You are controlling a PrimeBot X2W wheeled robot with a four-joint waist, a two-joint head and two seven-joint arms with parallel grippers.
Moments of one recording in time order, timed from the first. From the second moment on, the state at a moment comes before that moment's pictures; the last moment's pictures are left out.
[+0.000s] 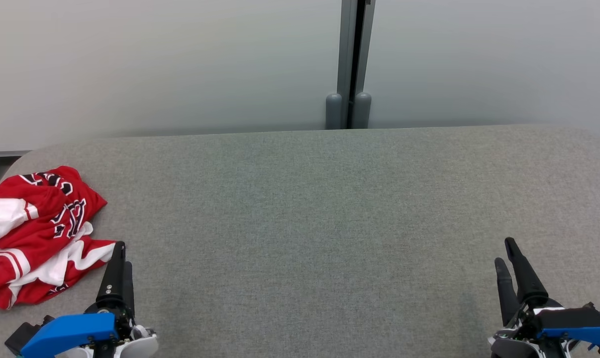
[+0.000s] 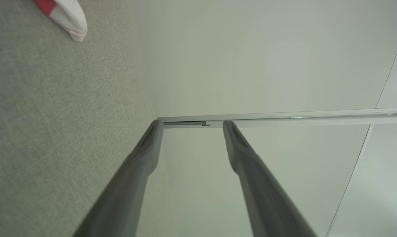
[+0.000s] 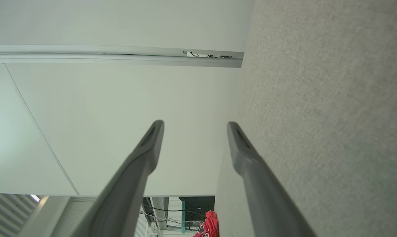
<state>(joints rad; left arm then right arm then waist) -0.06 0.04 0.10 0.26 -1.56 -0.13 0.07 -0.06 -0.04 -0.09 0.27 1.57 0.13 0.07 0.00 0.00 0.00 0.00</state>
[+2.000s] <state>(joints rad) -0.06 0.07 -0.06 0.22 -0.51 -0.01 -0.14 -0.05 -0.04 -0.03 0.20 0.67 0.13 -0.14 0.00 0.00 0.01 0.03</state>
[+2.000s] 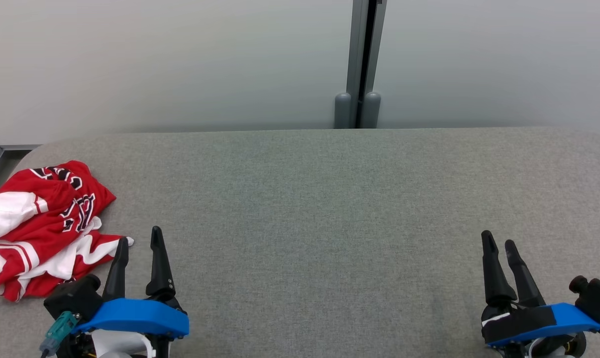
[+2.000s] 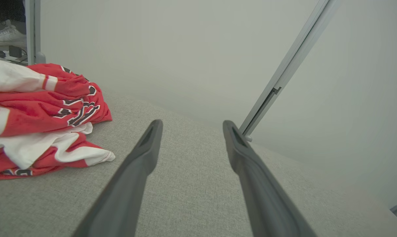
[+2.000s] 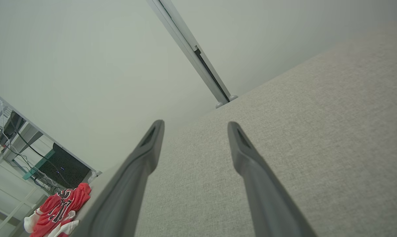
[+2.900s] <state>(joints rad) -0.07 0.09 -0.11 0.23 -0.26 0.04 -0.21 -0.04 -0.04 -0.01 0.20 0.42 0.13 -0.21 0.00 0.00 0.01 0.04</state>
